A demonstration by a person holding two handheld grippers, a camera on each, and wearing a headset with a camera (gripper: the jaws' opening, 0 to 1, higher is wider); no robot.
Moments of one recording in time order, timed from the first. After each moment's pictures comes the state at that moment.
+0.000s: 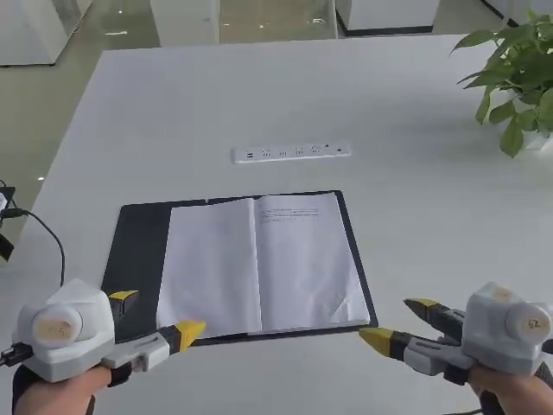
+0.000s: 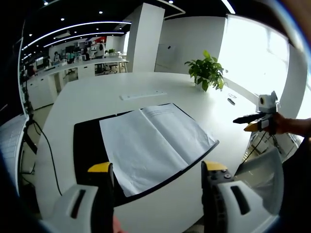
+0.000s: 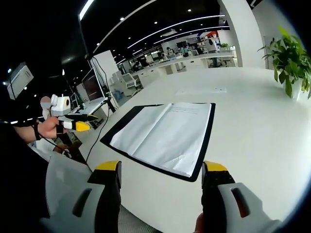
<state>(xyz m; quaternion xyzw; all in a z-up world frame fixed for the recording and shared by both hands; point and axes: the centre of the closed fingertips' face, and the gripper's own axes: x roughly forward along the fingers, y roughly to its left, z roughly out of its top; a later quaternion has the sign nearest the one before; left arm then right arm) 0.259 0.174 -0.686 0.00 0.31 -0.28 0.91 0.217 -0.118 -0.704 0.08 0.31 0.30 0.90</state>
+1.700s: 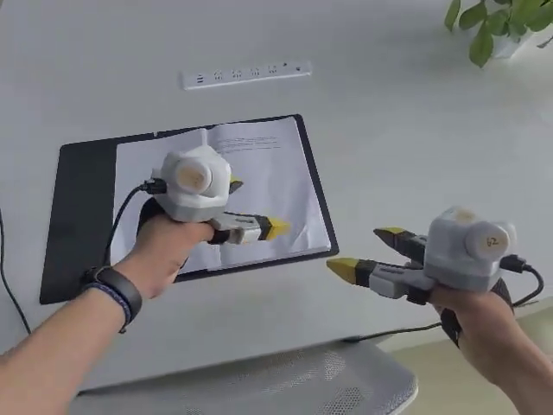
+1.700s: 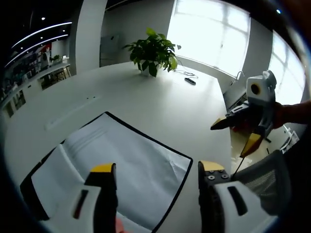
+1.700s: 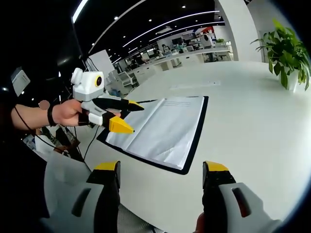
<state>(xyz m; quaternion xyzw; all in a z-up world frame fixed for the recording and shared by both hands) 0.303 -0.052 -0.715 0.08 0.32 -0.49 0.81 0.215 -0.140 -0.719 0.09 0.33 0.29 0.90</state>
